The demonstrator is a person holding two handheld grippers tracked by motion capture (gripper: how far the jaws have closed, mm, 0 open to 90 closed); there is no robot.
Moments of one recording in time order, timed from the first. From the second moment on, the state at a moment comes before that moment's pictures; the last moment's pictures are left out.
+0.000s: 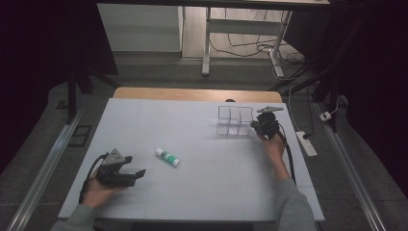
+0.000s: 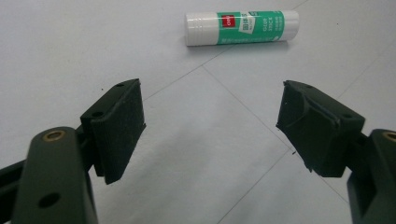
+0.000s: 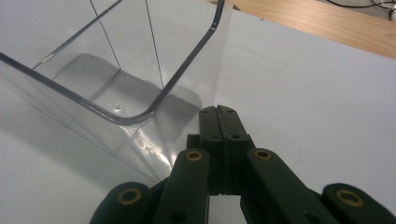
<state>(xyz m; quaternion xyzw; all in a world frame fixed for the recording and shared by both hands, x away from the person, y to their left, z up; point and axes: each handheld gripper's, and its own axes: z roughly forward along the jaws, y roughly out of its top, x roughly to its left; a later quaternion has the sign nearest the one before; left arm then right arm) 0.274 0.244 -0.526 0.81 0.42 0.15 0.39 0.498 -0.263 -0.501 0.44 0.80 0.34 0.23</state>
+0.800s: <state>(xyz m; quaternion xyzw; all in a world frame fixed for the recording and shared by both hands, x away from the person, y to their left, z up) 0.273 0.240 -0.525 0.81 0.42 0.15 0.39 0.500 -0.226 -0.503 0.41 0.82 0.34 0.22</state>
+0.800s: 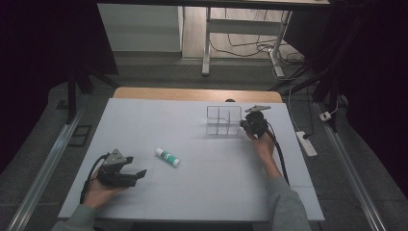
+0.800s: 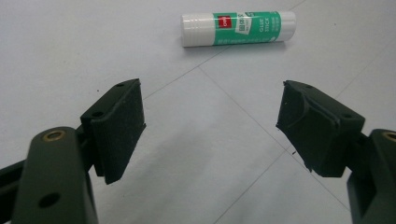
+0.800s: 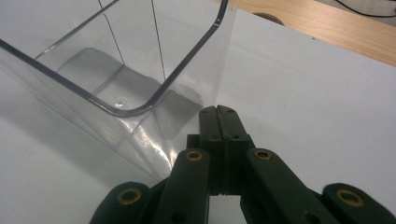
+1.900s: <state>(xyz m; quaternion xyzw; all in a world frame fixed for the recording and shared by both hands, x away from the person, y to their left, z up) 0.273 0.244 -0.526 0.81 0.41 0.14 0.40 0.499 -0.169 -0.509 0.39 0.83 0.34 0.19</state>
